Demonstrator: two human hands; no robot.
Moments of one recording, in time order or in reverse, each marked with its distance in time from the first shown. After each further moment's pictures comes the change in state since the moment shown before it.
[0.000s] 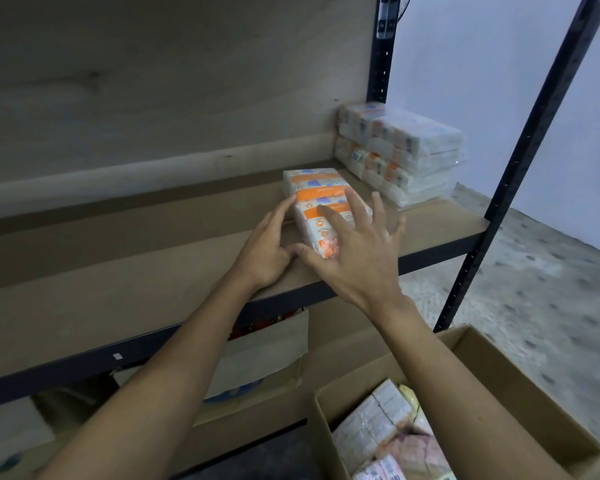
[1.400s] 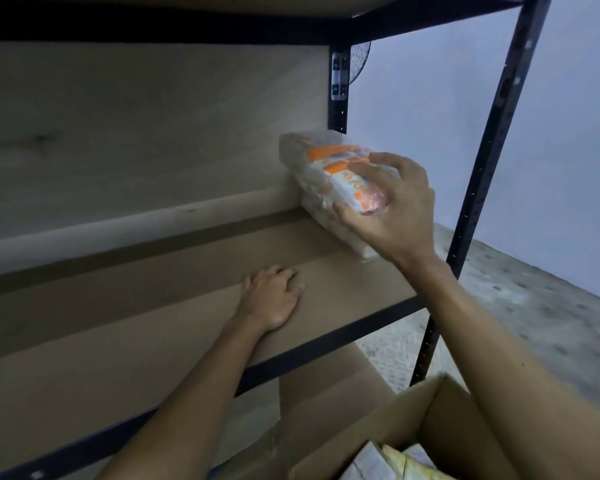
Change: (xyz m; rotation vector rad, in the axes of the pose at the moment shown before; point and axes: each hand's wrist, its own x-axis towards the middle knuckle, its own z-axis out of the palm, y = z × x) left_hand 0.056 0.029 0.047 0.493 -0.186 -0.109; right_hand 0.109 0.079 -0.073 0.234 0.470 -0.100
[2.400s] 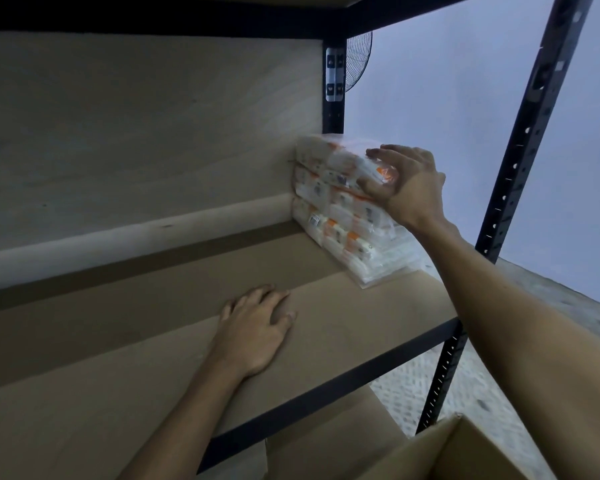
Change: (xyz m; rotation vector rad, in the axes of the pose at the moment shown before) left_hand 0.021 -0.006 0.013 0.027 0.082 0.013; right_hand 0.073 0.115 0.058 -0.057 -0.173 0.115
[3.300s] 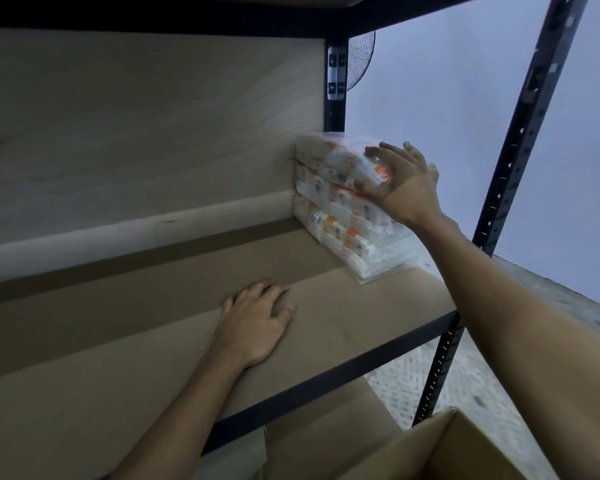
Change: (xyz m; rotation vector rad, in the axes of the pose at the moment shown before) left_hand -0.001 0.000 0.002 -0.008 0.005 0.000; right_hand 0.001 0.001 -0.001 -0.076 -0.130 0.030
